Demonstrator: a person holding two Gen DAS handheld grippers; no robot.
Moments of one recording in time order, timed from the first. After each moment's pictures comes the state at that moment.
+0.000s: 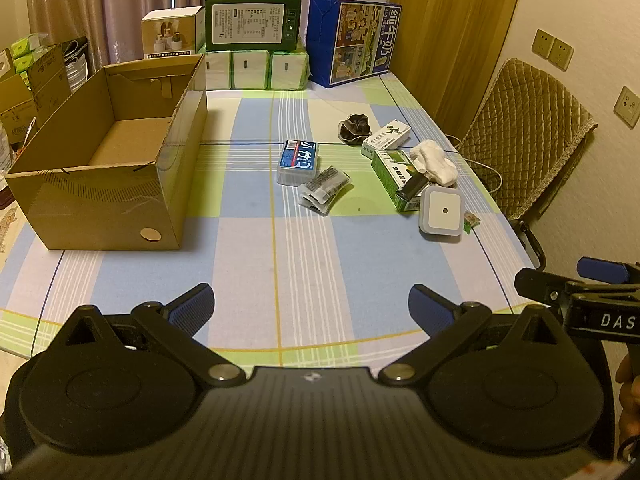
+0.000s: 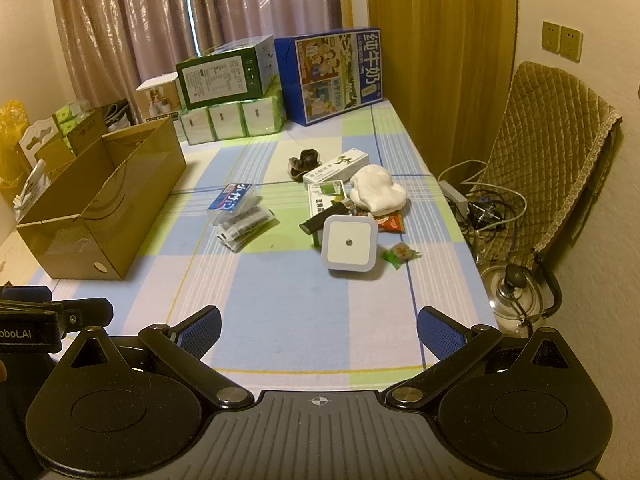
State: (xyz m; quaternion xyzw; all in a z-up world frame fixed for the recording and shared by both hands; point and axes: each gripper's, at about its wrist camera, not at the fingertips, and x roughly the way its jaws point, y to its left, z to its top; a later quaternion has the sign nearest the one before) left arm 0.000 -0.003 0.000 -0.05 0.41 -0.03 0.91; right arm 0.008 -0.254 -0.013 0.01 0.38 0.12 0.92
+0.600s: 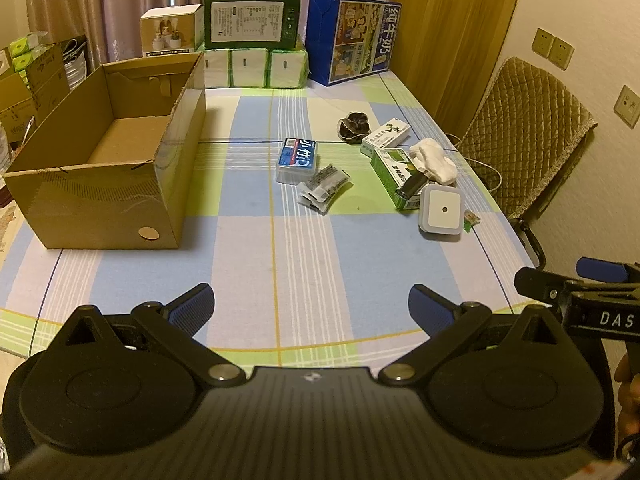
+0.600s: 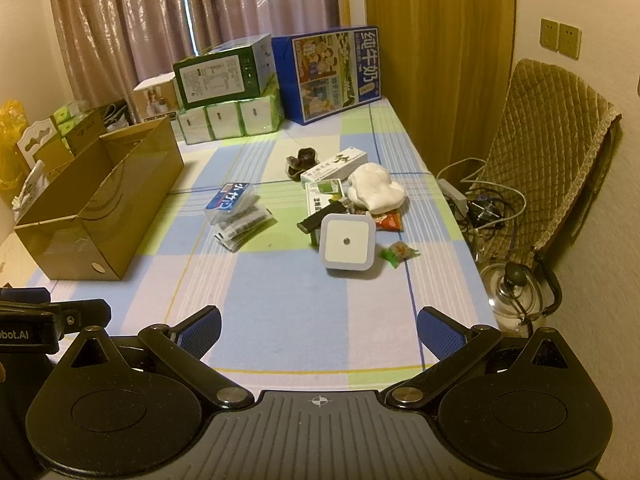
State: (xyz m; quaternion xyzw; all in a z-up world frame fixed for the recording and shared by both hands) left arm 0.001 -0.004 -0.003 -0.05 0.41 -0.03 0.91; right arm 0.009 -0.256 -0.016 0.01 0.38 0.11 0.92
